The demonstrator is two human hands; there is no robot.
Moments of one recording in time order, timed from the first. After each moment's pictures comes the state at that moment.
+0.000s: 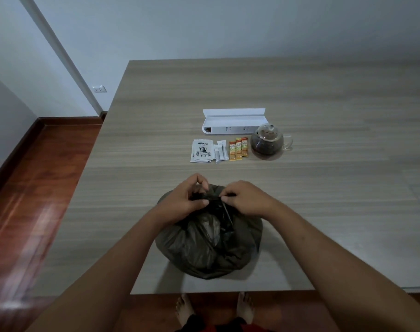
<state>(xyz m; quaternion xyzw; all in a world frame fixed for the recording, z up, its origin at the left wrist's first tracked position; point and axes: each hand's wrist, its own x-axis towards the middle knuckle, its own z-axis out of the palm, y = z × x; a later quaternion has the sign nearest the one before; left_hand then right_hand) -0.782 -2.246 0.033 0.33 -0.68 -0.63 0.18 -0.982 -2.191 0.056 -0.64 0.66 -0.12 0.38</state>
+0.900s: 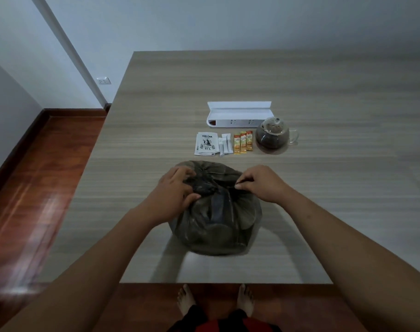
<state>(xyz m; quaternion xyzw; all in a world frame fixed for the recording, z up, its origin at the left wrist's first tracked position) -0.751 -2.255 0.018 0.37 -0.91 -0.15 0.09 -1.022 -2.204 0.025 -0.62 0.68 -0.17 0.35</state>
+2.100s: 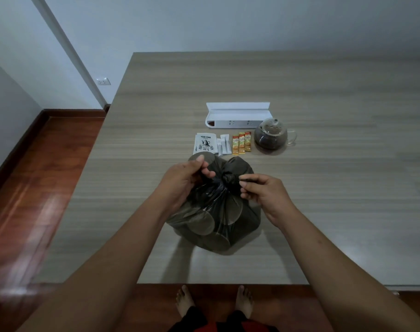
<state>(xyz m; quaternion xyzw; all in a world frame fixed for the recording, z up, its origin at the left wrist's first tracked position) -0.800 -2.248 0.048 0.40 -0.39 -0.76 0.34 -1.003 -2.164 0.022 -0.23 0.58 -0.56 0.55</state>
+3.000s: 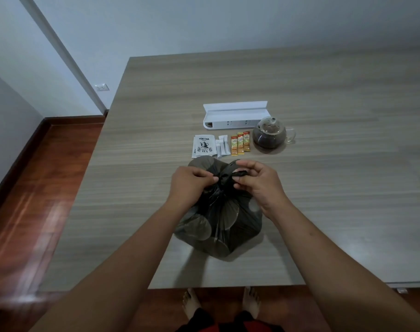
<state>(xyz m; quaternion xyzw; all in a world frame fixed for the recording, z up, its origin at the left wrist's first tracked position) -0.828 -2.246 0.044 0.59 -0.58 -0.50 0.27 -0.997 -2.184 0.033 -0.23 0.54 -0.59 0.55</state>
